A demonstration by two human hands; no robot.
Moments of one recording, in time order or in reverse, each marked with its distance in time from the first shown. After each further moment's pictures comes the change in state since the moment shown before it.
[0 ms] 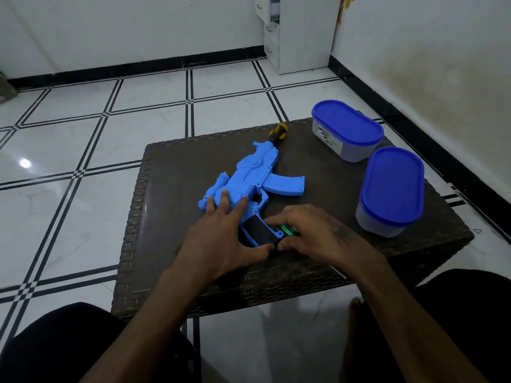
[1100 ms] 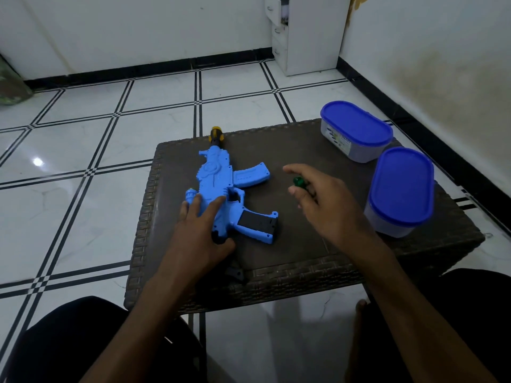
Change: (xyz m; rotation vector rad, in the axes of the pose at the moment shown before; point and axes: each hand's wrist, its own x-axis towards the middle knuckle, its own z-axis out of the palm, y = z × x) left_hand -0.014 -0.048 0.004 -0.191 0.162 -0.111; right_hand 0.000 -0.003 -0.007 0.314 0.541 0.041
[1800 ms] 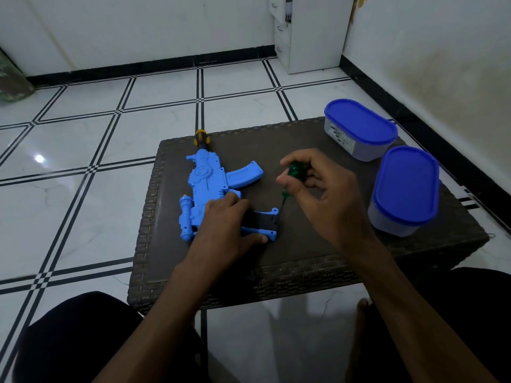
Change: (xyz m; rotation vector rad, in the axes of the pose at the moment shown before) left_hand 0.009 0.033 0.006 0.013 0.047 0.249; right_hand -0.006 -0.027 0.000 0.254 0.222 -0.273
